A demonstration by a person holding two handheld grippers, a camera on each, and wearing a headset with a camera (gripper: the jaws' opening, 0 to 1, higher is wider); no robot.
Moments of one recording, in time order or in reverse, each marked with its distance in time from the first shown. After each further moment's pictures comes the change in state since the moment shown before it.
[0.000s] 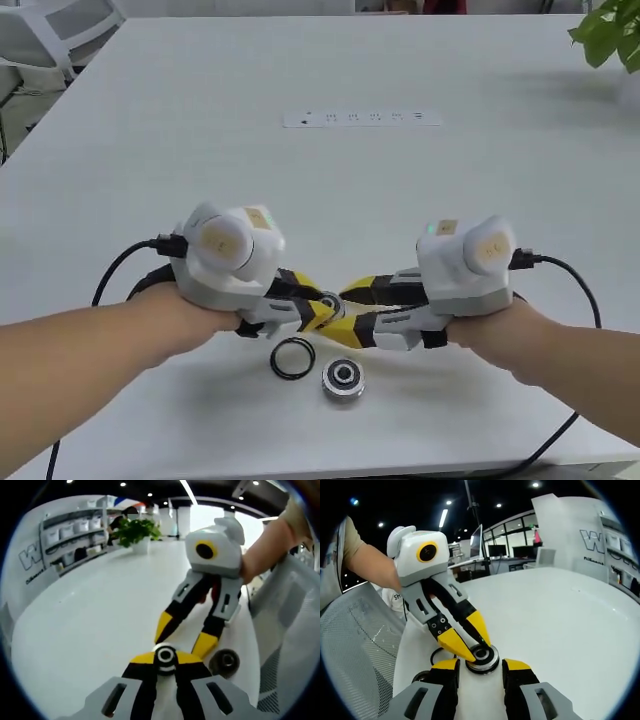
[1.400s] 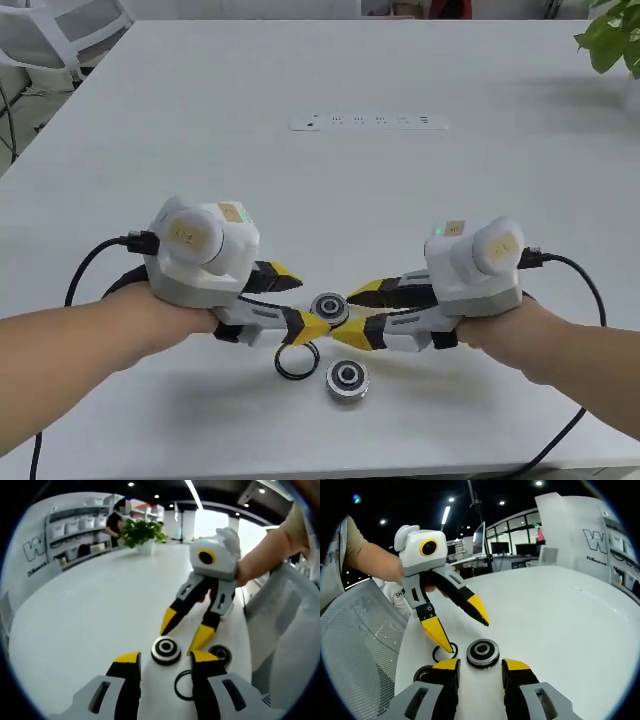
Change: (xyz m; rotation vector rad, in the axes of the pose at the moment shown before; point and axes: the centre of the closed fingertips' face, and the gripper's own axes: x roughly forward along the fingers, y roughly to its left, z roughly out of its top) left arm -0.019 0.002 -0.003 -0.064 -0.021 -0.012; right arm -0.006 0.001 -0.004 -0.014 0.030 0.021
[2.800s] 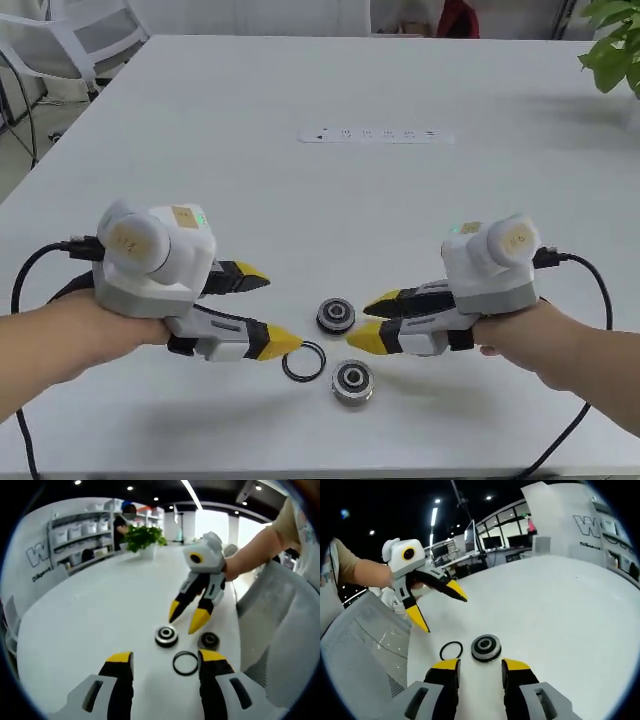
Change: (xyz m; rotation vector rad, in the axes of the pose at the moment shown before) left arm -0.051 -0.004 -0.006 0.030 -0.016 0.041; right arm -0.013 0.005 -0.002 0.106 0.037 -0.001
